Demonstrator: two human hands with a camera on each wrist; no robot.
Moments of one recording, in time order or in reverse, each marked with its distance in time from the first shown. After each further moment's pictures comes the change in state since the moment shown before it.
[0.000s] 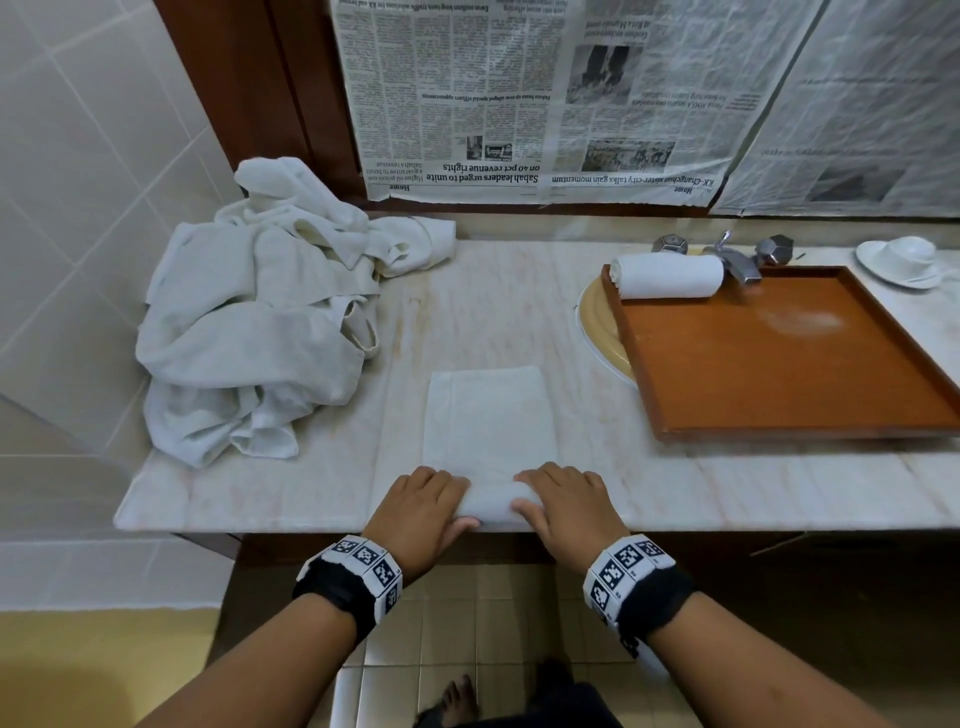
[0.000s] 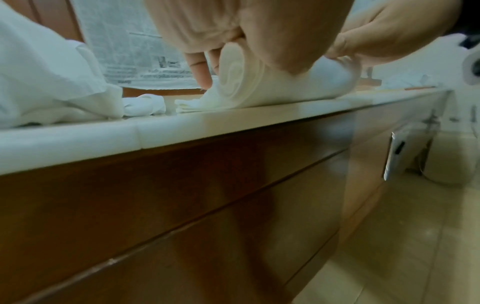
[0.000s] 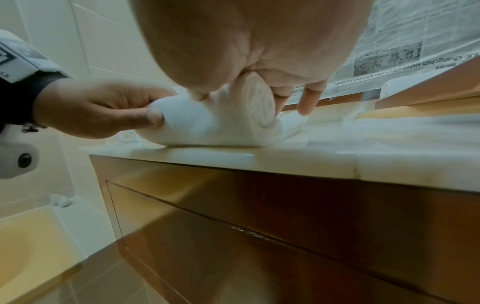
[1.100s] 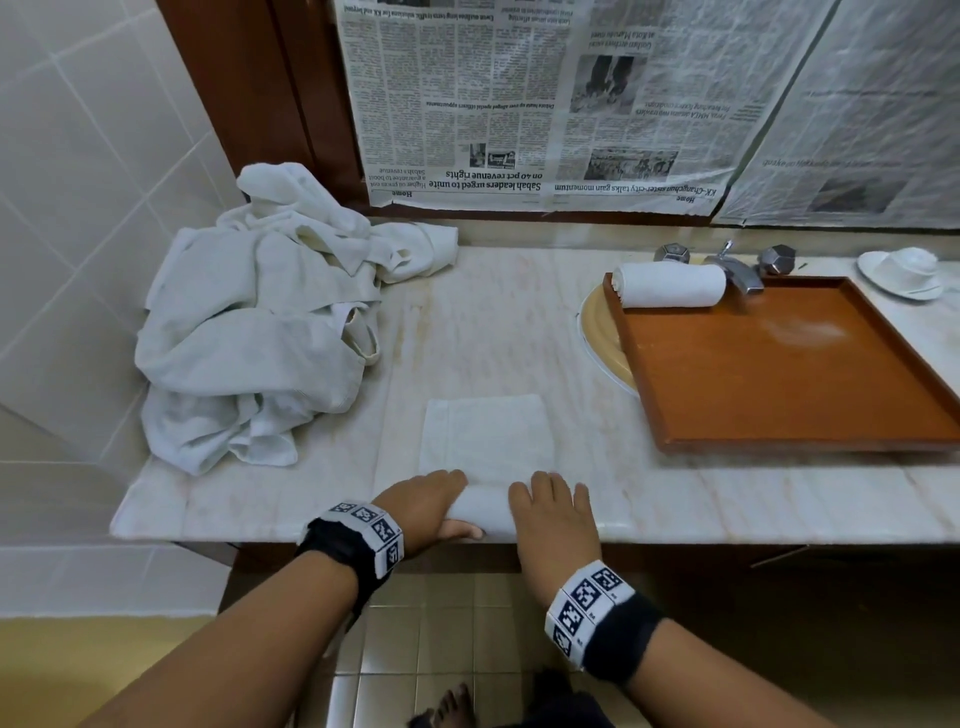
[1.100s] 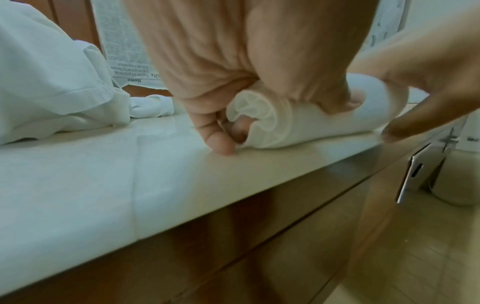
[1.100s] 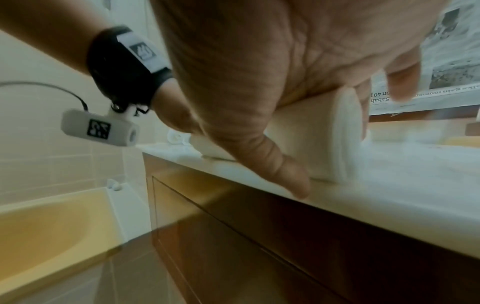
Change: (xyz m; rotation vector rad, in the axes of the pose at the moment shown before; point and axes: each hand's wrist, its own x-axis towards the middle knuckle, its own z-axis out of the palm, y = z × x) left_hand 0.036 -0.010 -0.028 -0.261 -0.517 -0.164; right_hand 0.000 -0.046 0.001 -0.344 -0.113 0.149
